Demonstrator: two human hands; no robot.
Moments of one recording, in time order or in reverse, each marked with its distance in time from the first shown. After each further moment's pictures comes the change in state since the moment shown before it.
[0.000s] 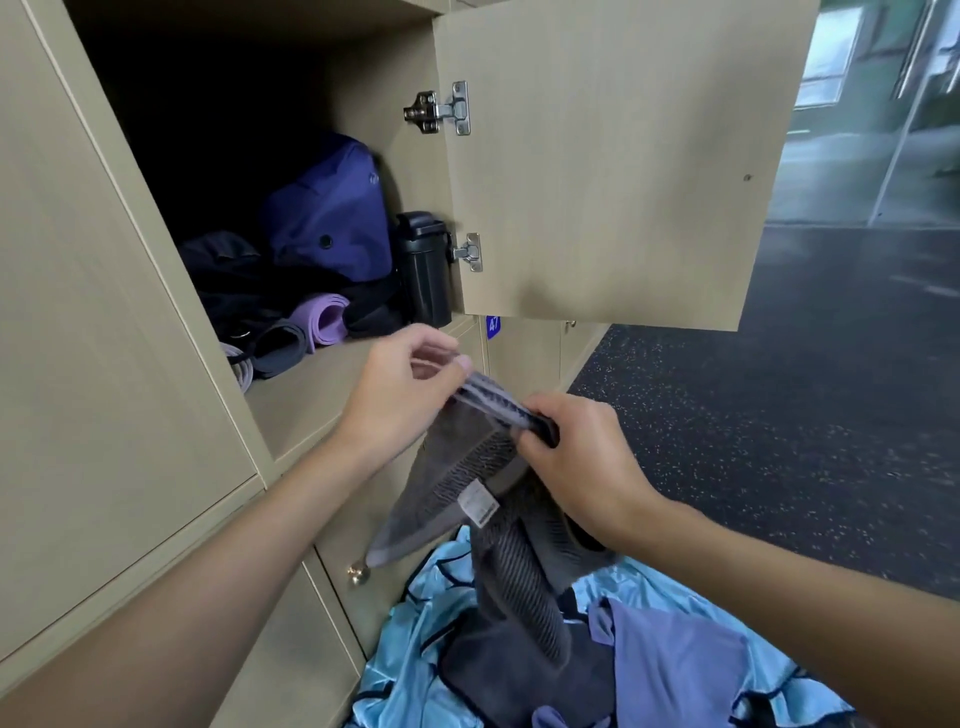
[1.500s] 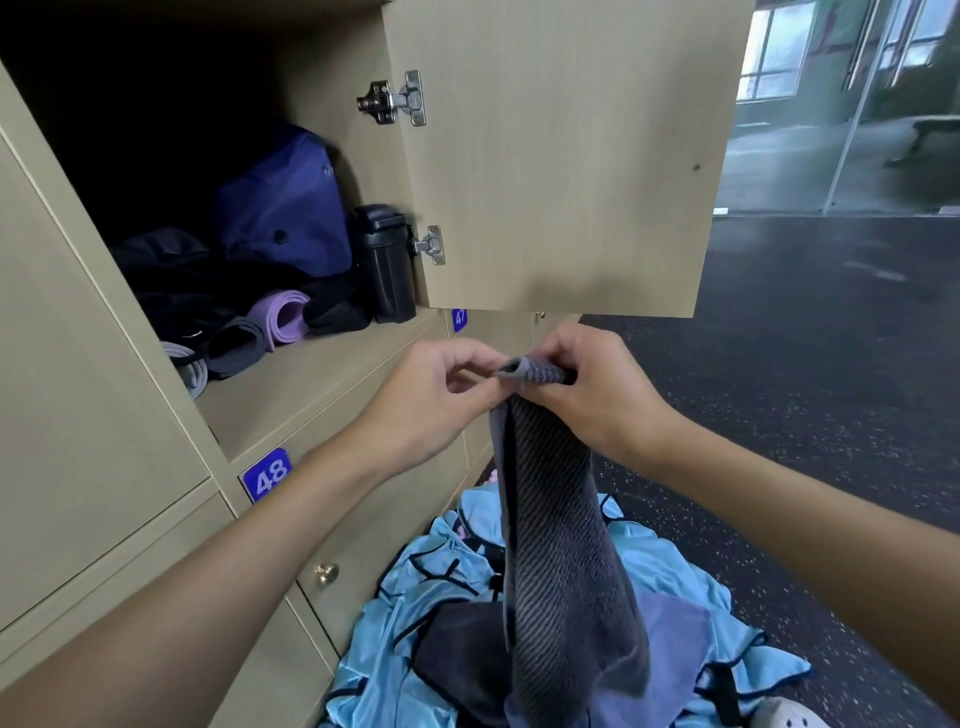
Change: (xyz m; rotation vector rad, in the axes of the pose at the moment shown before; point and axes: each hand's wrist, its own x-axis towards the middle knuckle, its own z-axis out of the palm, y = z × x) left_hand -0.011 0.023 0.039 -0.091 -0.351 0.165; right_hand 0.018 0.012 -0.052 0.139 0.040 0.029
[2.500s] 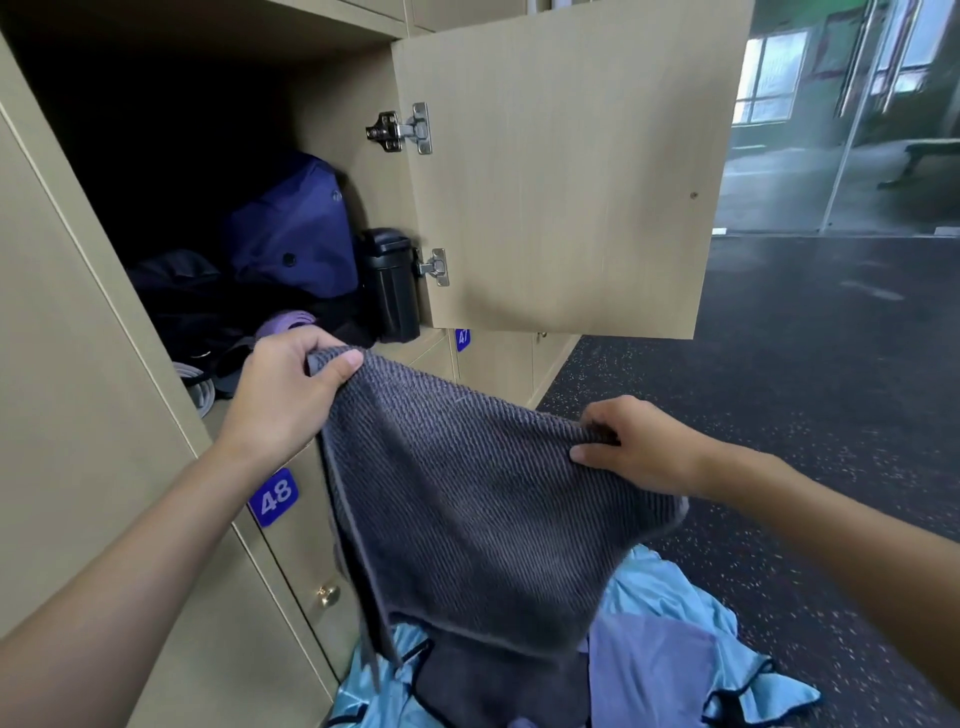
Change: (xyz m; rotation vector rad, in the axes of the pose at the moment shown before) left_hand -0.012 -0.031 -0.093 0.362 0.489 -0.098; right_hand 0.002 0.048 -0.036 -0.475 -0.399 0.090
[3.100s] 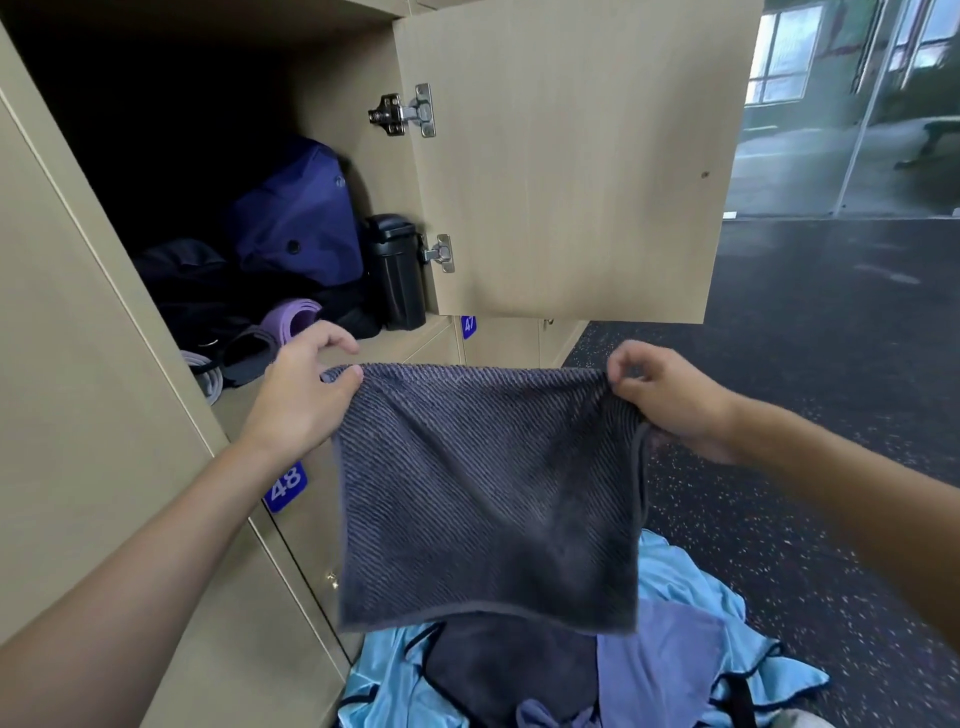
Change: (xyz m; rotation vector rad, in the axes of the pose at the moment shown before) left_hand -0.005 -0.010 0.008 0.092 -0.079 -0.094; right_hand 0.008 0.008 -0.009 0.610 0.163 0.245
